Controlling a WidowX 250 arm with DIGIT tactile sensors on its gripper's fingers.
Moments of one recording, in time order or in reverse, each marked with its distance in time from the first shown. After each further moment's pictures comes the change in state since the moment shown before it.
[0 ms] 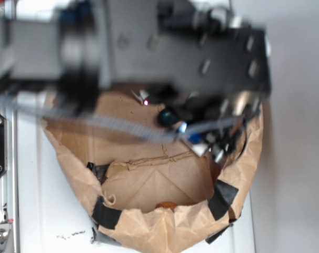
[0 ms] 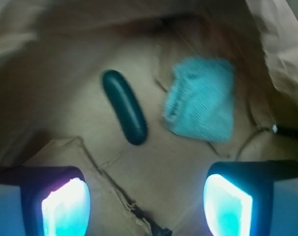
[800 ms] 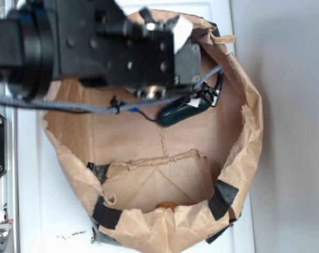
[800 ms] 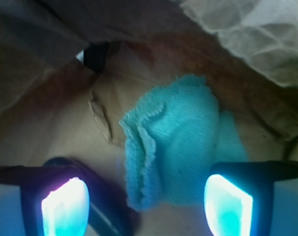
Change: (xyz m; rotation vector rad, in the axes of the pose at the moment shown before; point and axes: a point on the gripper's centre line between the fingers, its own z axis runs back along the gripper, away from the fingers) arm 0.022 0.014 -0.053 -0.130 -0.315 0.349
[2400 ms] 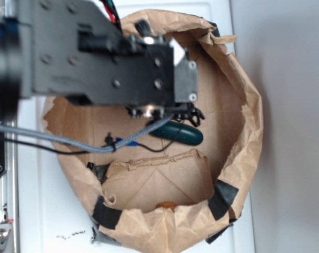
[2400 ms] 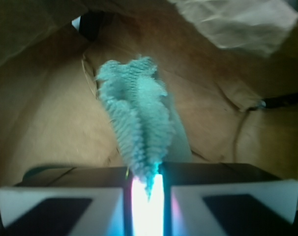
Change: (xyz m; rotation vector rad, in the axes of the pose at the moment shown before) arm -0.020 0.017 0.039 0.101 0.142 -0.126
